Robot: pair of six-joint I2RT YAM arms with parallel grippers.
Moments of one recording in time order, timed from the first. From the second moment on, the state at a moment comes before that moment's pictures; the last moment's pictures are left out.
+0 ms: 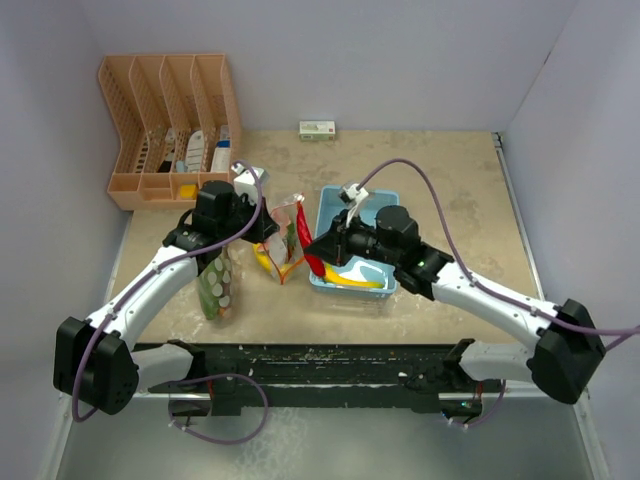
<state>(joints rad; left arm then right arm) -0.37 1.20 0.89 -0.22 0.32 -0.23 0.79 1.19 0.83 0.17 -0.29 0.43</state>
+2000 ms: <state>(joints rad) -0.37 1.16 0.89 -0.20 0.31 -0.23 0.78 1.47 1.08 -0.50 0.15 0.48</state>
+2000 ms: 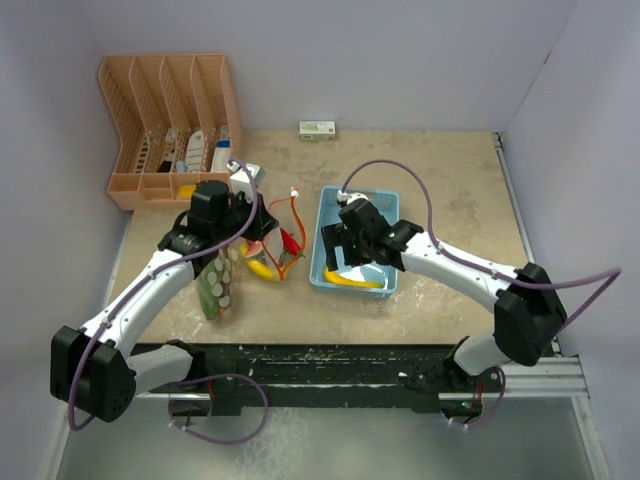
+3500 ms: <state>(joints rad) -0.37 1.17 0.89 -0.20 0.31 -0.23 0.76 1.67 1.08 -0.44 0.25 0.37</state>
